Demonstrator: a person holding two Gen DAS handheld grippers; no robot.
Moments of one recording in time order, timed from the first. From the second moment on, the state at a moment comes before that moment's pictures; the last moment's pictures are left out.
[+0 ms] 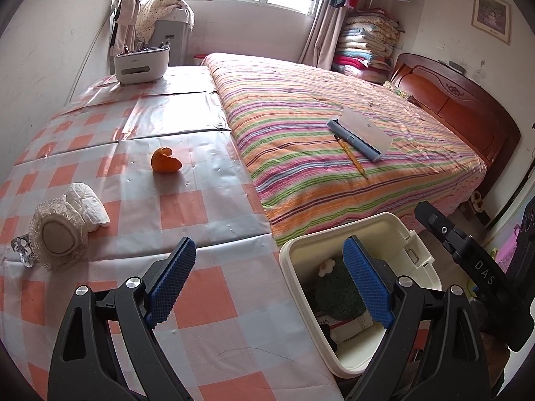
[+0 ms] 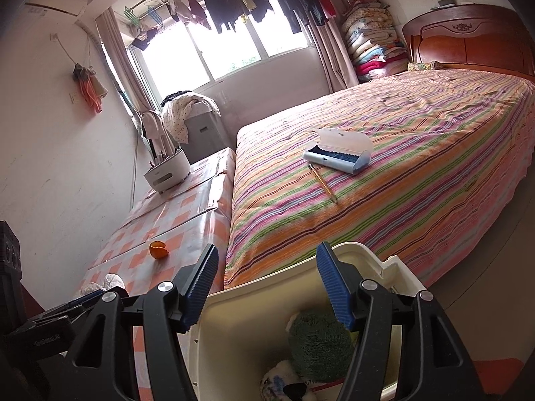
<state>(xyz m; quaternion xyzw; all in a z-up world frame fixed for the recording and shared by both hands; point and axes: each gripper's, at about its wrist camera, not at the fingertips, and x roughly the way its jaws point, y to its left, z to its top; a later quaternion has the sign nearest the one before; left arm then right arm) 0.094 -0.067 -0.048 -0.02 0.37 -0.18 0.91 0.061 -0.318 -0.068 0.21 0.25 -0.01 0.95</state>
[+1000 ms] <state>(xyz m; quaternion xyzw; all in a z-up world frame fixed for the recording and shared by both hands) 0.160 0.134 -0.071 -0.06 0.42 -0.05 0.90 0.110 -0.209 -0.085 0.18 0.30 0.09 0.93</state>
